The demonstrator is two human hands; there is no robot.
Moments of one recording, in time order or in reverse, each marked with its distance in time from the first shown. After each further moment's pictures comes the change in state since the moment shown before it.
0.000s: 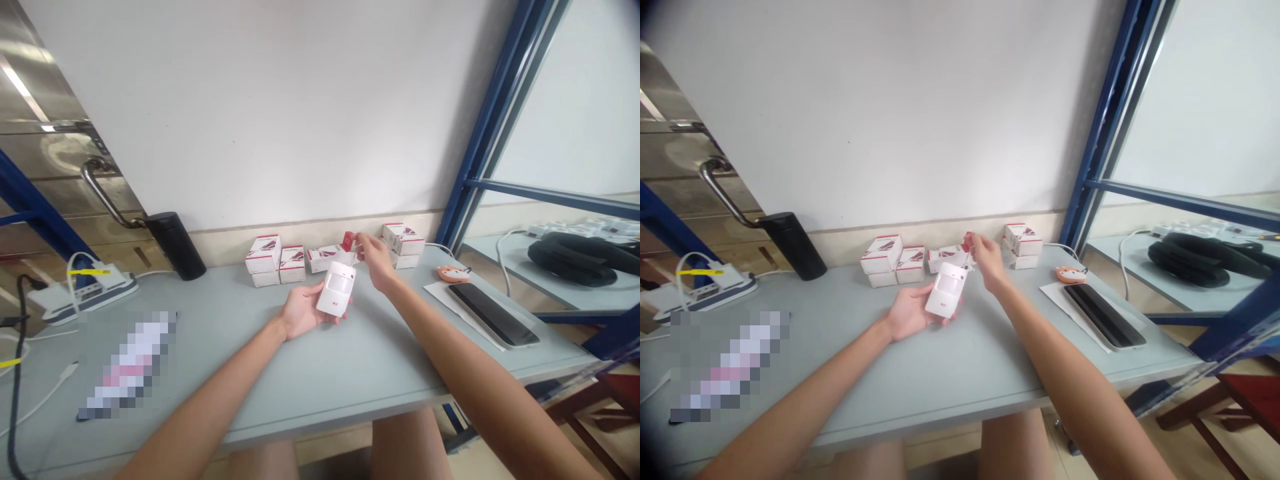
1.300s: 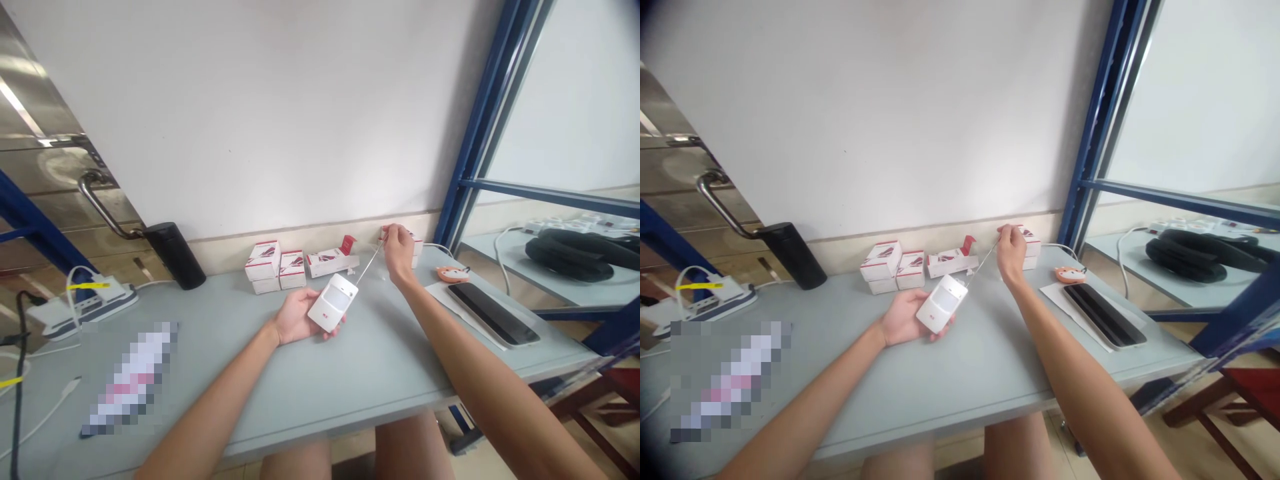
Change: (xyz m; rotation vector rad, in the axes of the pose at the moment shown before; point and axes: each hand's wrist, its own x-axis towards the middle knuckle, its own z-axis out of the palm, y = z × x) left_hand -0.001 0.006 -0.024 -0.036 -0.149 -0.199; right_hand 0.038 0.011 -0.042 -0.160 0.391 -0.300
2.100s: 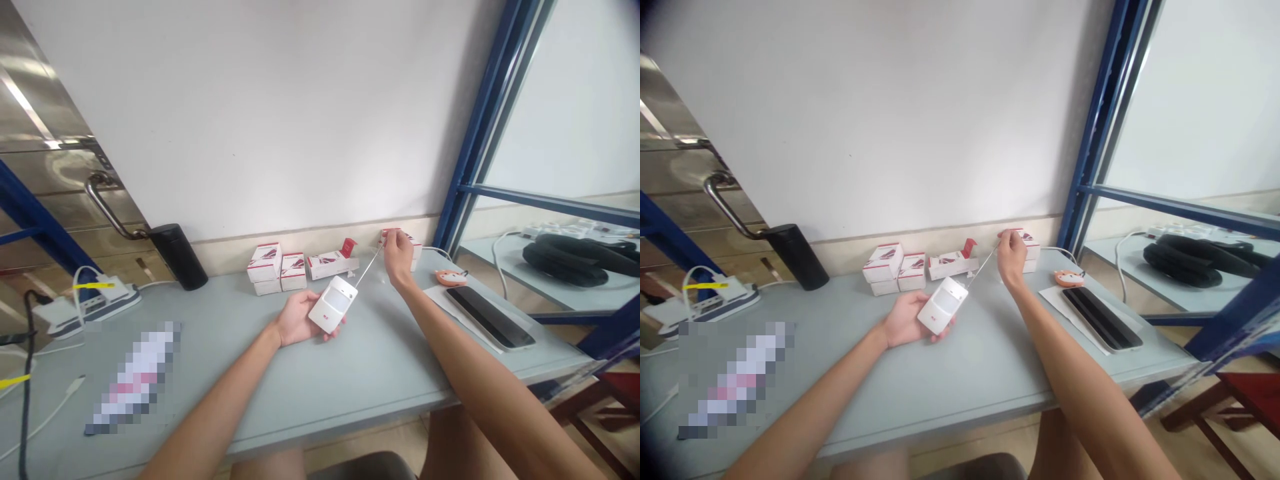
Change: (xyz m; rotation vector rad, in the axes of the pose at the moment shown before) left_hand -0.001 -0.001 0.003 0.009 0.019 0.031; right_hand -0.002 0.000 -0.003 -0.079 0.002 -0.034
